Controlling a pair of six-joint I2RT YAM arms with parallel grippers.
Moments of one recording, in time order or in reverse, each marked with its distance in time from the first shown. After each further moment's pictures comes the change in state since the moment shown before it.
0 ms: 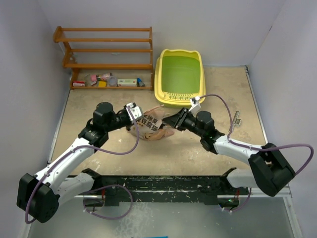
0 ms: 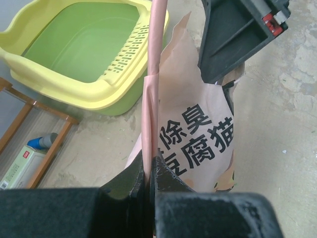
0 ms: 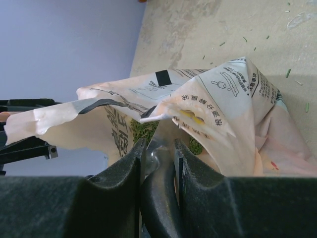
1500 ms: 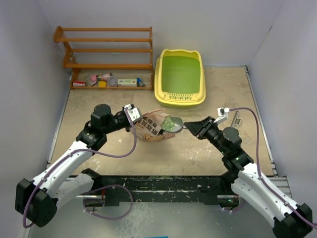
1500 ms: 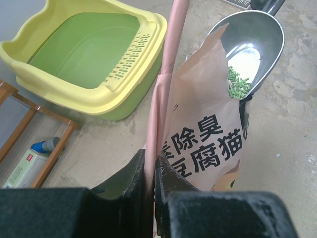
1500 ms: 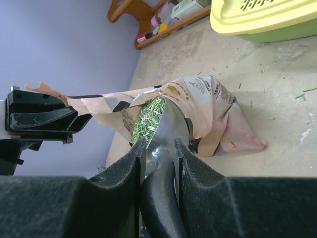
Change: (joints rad) left arm -0.005 -0.058 -0.011 -0.008 -0.010 -0.016; right arm -0.094 -0.717 -0.163 -0.440 0.121 -0.078
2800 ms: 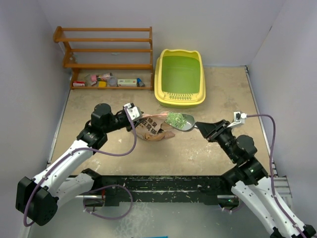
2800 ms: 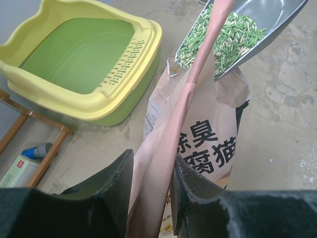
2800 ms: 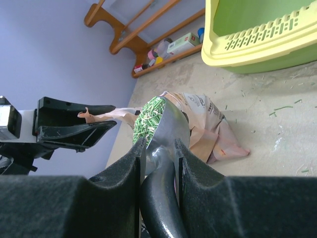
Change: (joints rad) left arm 0.001 0.020 0.000 0.036 0.042 -0.037; right arm 0.000 -0.258 0.109 -0.321 0.147 -0.067
